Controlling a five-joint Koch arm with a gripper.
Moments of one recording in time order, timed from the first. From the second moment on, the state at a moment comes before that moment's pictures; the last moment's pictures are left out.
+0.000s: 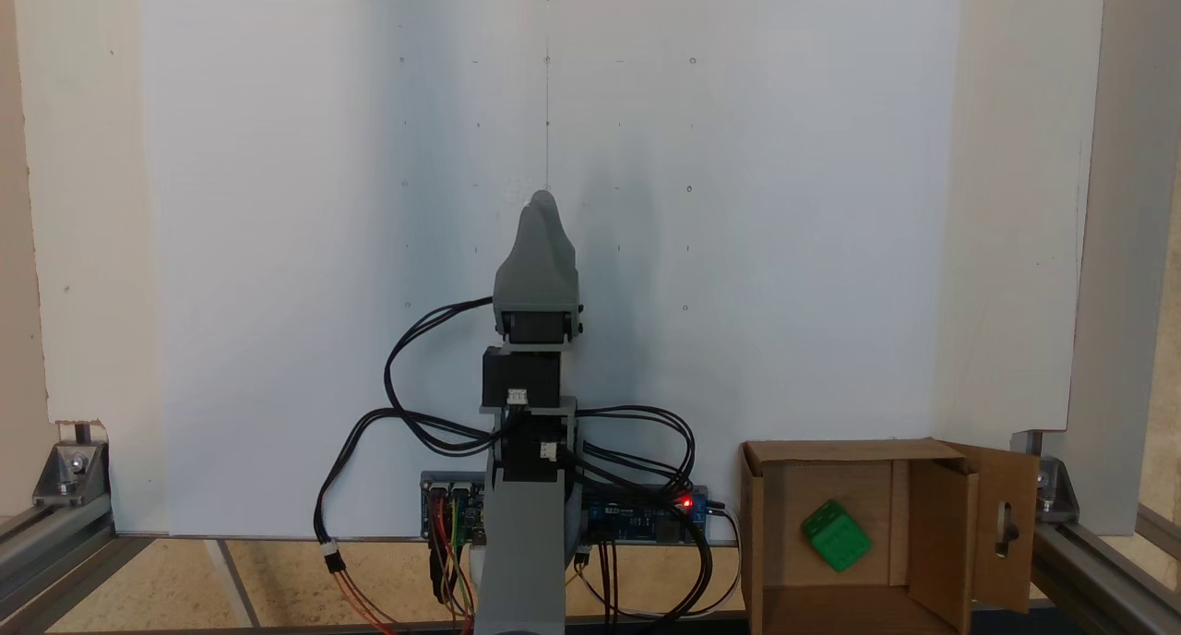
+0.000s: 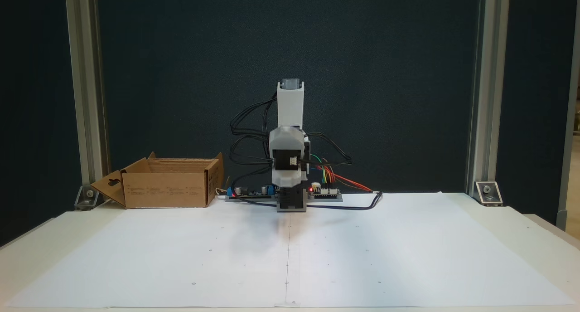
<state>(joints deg) 0.1 129.1 173.3 -76.6 -2.0</state>
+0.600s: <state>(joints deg) 0.0 129.1 176.4 -83.9 -2.0</state>
